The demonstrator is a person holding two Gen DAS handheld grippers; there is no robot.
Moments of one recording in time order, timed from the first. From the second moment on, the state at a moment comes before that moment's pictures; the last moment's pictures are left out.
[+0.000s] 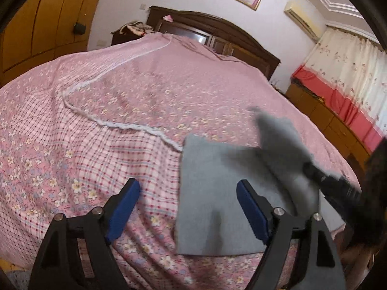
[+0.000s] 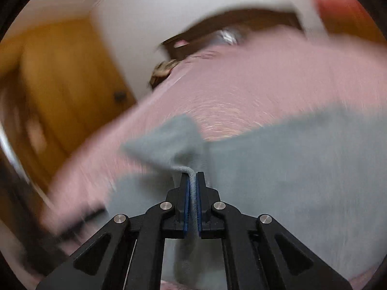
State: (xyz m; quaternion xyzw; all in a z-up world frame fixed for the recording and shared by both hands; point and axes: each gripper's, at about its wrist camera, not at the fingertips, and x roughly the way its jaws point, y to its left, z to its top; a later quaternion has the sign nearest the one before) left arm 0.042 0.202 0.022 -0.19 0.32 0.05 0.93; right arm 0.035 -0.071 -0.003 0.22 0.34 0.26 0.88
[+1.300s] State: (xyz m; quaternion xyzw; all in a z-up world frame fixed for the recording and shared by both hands) left arm 0.070 0.157 0.025 -0.13 0.32 0.02 0.94; right arm 0.093 -0.293 -0.052 0.51 0.40 0.22 0.73
